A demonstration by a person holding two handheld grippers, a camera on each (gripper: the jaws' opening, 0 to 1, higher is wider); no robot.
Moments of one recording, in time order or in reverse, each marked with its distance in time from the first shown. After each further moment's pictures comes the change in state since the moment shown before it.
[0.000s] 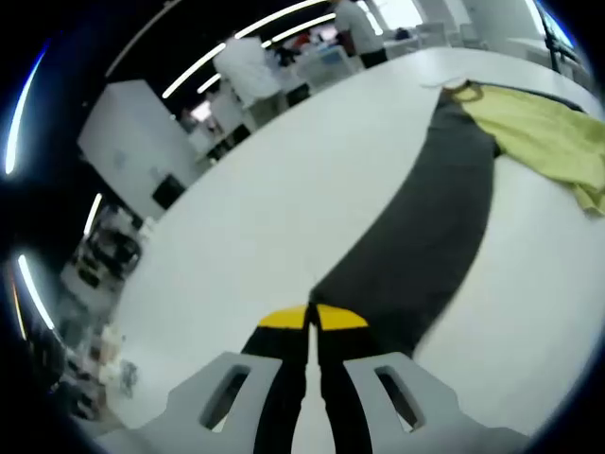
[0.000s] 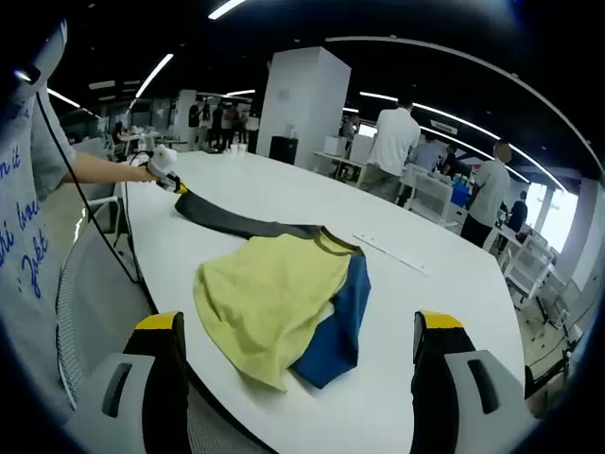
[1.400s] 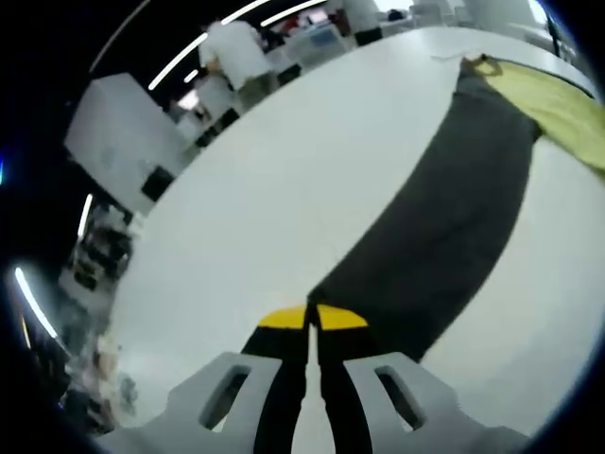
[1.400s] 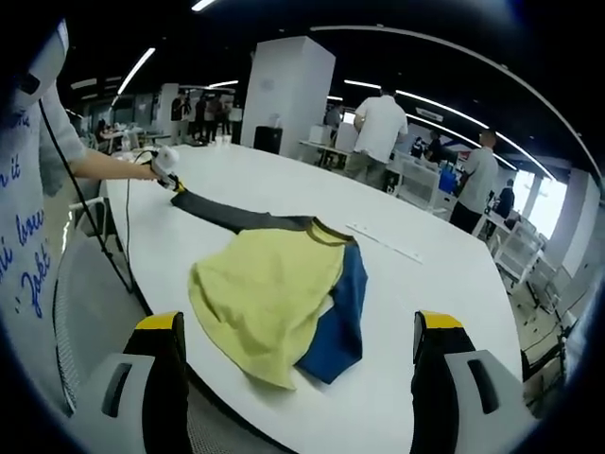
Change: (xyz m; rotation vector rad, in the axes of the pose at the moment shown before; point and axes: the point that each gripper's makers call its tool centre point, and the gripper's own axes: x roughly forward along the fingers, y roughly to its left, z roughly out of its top) left arm 0.065 0.023 -0.011 0.031 0.078 -0.035; right arm 0.009 0.010 0.001 0.034 0.054 -0.052
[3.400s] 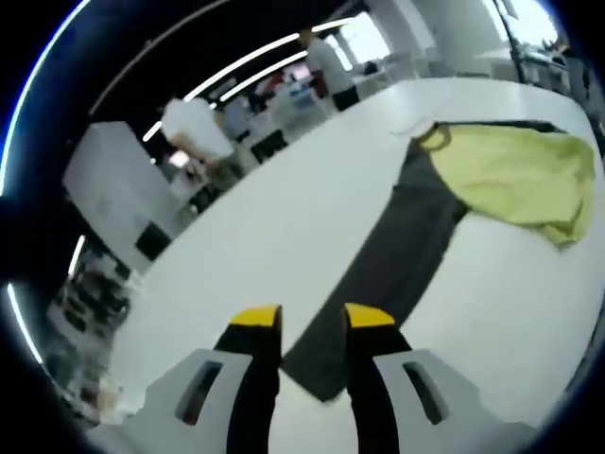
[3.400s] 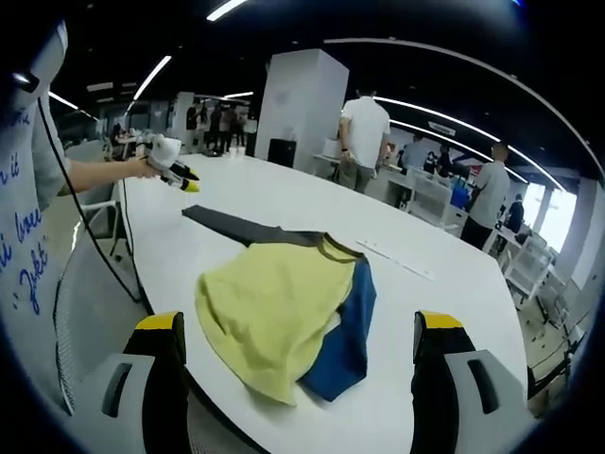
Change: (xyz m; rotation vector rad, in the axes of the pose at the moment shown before) left arm -0.101 -0.046 0.088 0.057 -0.302 -0.054; right arm 0.004 0.003 0.015 -0.034 -0.073 0.060
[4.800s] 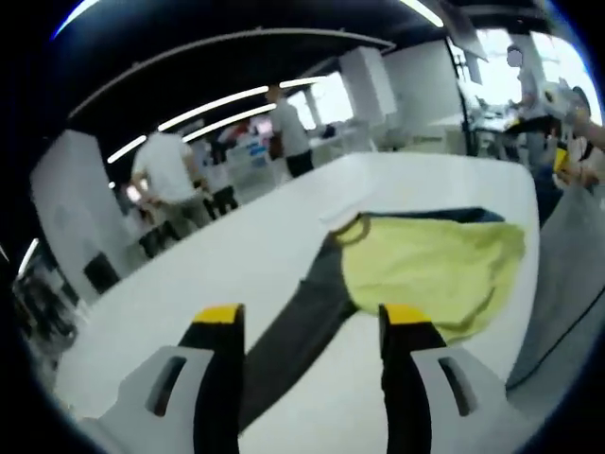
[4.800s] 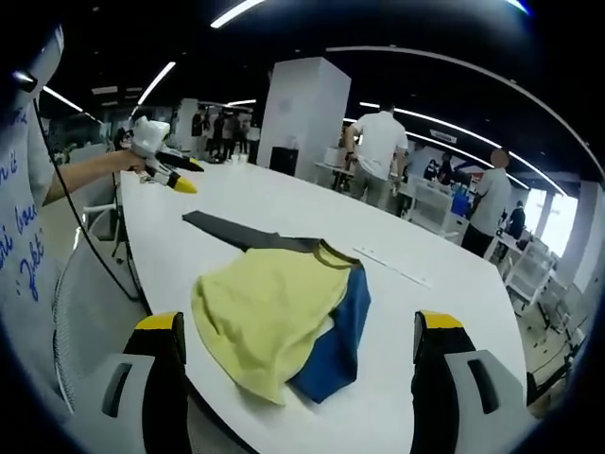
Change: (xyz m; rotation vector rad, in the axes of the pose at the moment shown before) left arm -0.073 -0.093 0.106 -0.101 -0.259 -0.256; right arm -0.008 -0.015 -0.002 -0.011 -0.041 0.014
